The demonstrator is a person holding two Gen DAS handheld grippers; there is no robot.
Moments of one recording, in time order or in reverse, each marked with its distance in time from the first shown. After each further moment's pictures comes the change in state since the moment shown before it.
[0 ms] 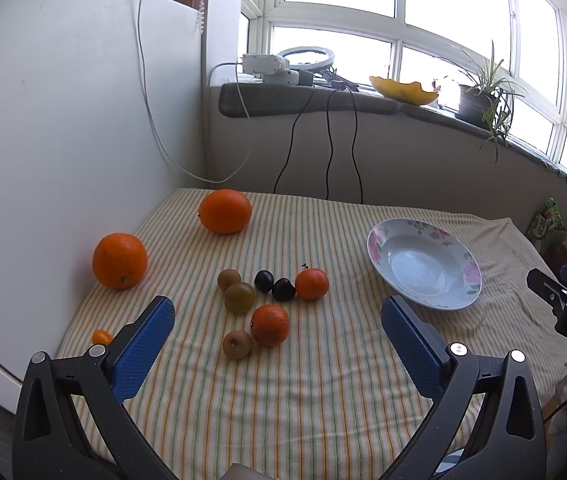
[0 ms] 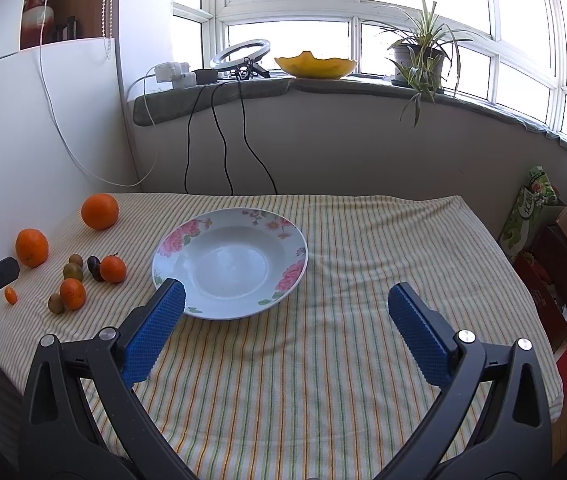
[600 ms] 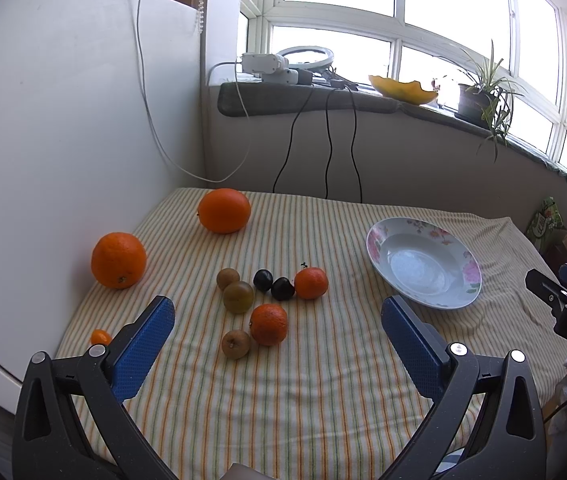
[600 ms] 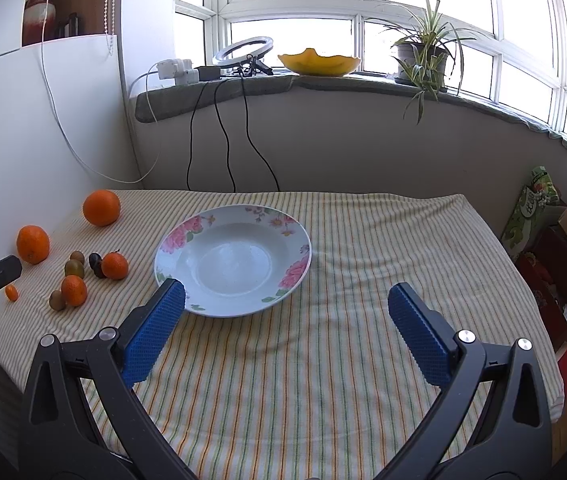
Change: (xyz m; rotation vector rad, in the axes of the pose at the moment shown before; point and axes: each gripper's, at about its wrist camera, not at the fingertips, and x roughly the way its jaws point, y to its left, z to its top) left arm 0.000 -0.002 -0.002 0.000 -0.002 0.002; right arm 0.002 0.002 -0.002 -0.006 0.007 0.006
